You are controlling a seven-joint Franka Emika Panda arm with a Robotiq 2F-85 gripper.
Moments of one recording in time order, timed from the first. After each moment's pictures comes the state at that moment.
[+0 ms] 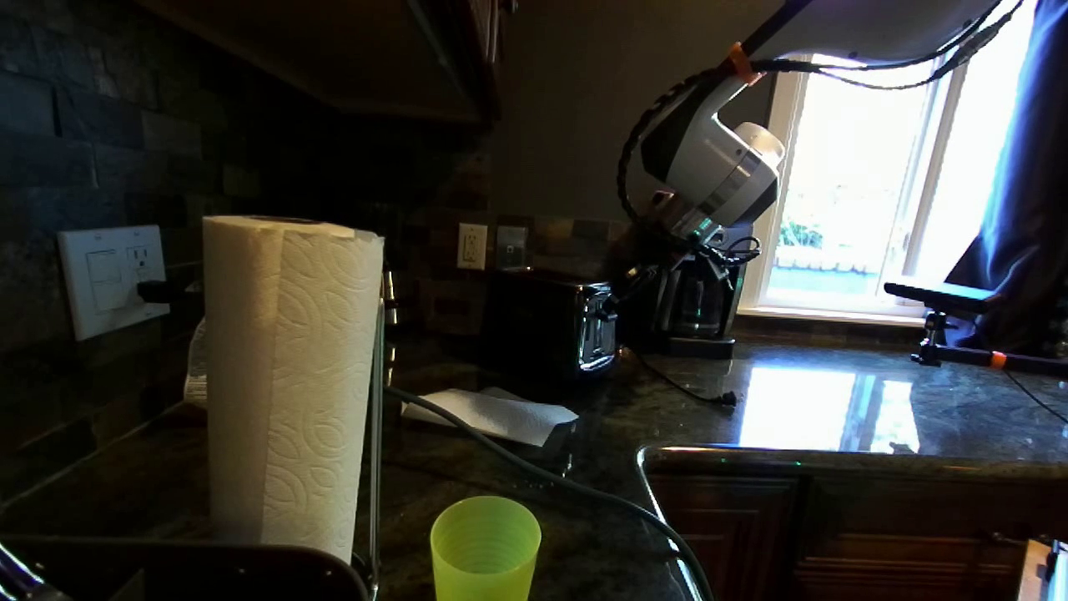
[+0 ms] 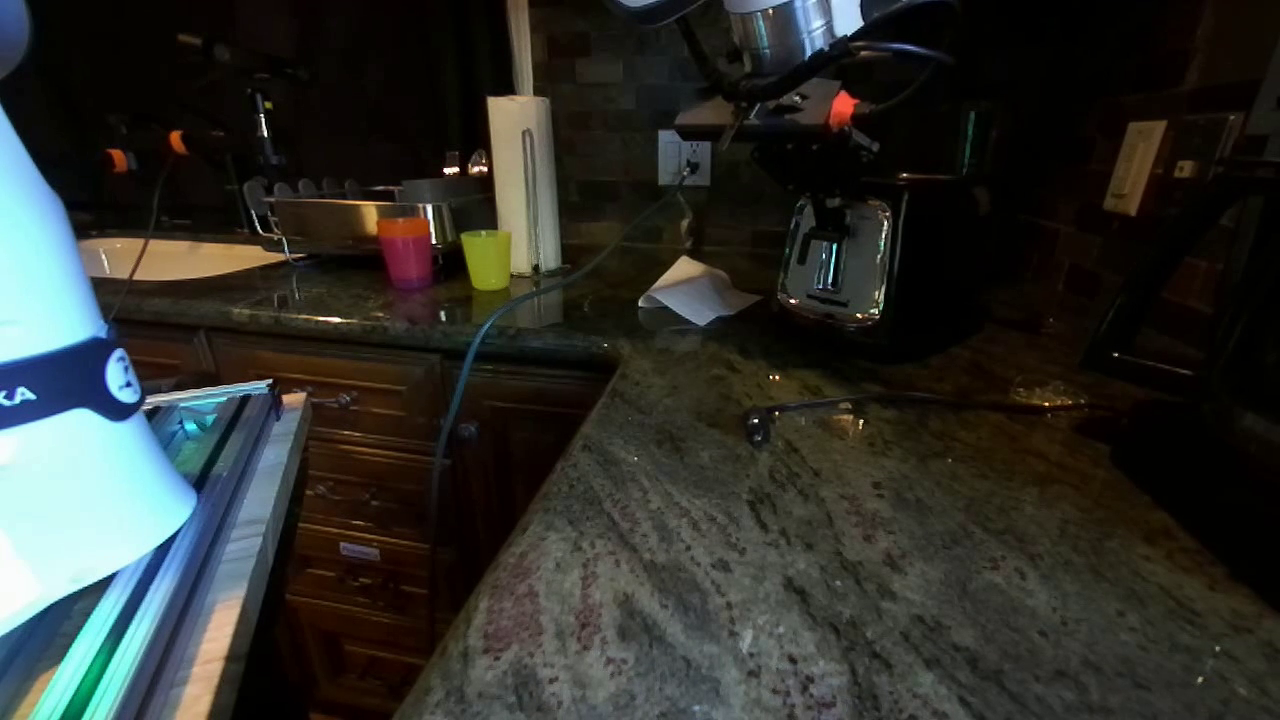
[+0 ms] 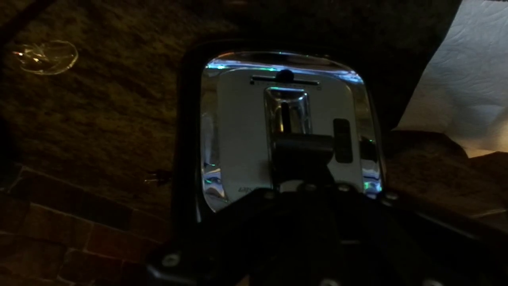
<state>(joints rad) 0.15 0.11 -0.13 -2.28 1.00 2.88 -1.29</state>
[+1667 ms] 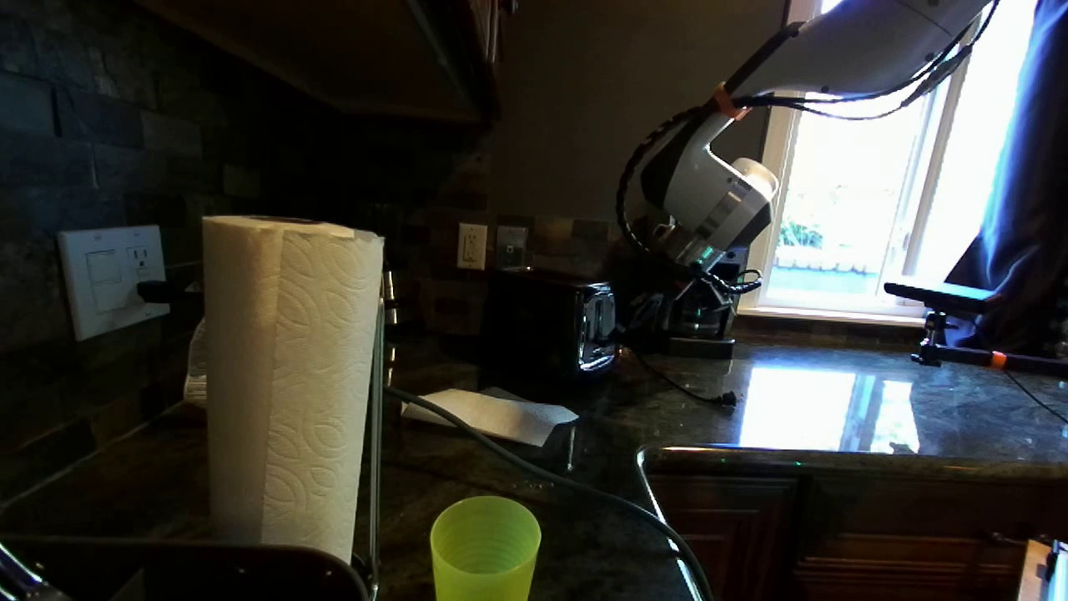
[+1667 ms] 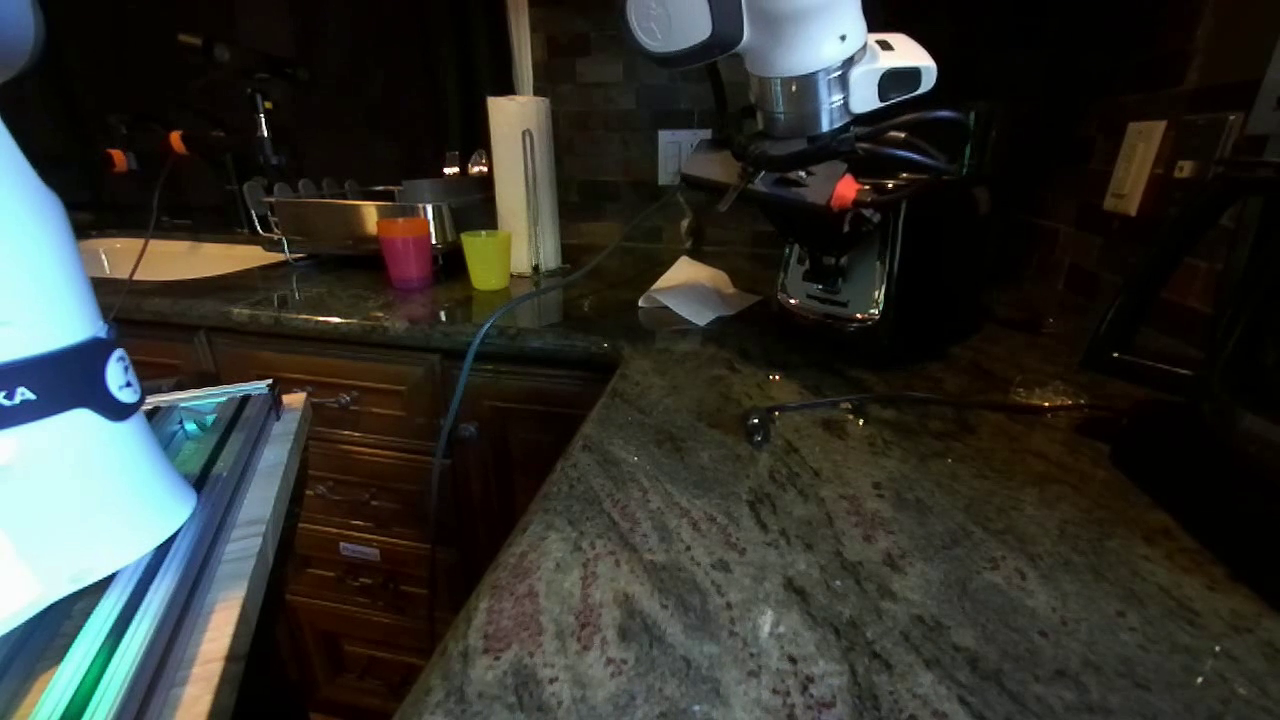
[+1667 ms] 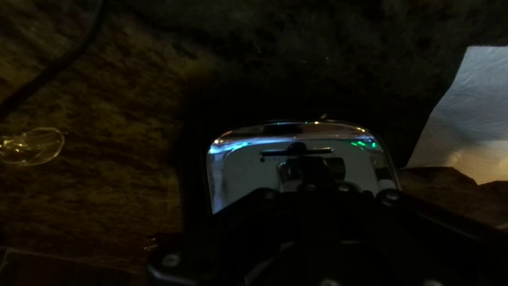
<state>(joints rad) 0.09 0.21 -0.13 -2.25 1.08 2.78 -1.33</state>
